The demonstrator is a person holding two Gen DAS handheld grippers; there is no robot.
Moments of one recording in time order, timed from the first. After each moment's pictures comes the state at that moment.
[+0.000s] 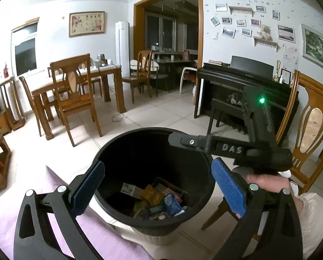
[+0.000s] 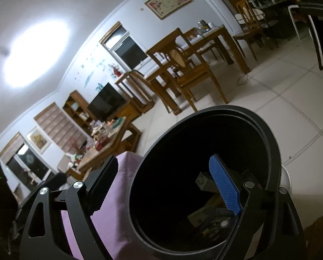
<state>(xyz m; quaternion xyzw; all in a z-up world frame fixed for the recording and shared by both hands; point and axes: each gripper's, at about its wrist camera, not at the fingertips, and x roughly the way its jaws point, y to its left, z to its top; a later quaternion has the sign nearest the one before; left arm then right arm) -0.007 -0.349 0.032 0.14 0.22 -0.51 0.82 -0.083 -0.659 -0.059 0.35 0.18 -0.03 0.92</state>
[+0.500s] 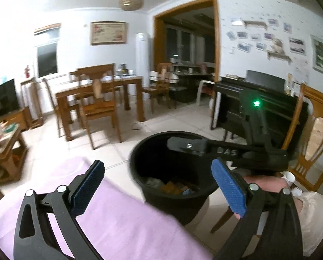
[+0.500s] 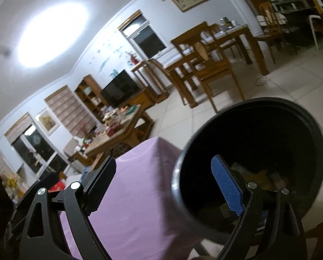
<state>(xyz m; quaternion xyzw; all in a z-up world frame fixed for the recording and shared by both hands) -0.009 -0.254 0.050 0.10 0.19 -0.44 0.87 -0.056 -0.561 -0.015 0.31 0.20 0.03 0.93</state>
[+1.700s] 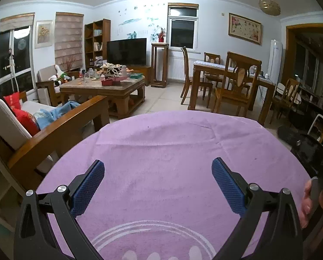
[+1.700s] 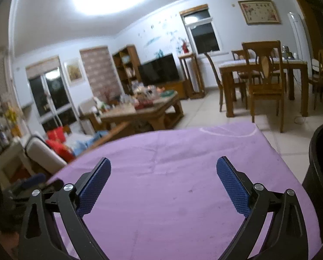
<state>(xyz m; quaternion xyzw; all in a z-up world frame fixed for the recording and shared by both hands) 0.055 0.003 -0.002 0.00 0.26 -0.05 0.96 0.064 -0.269 -0.018 0.14 0.18 0.11 0.97</state>
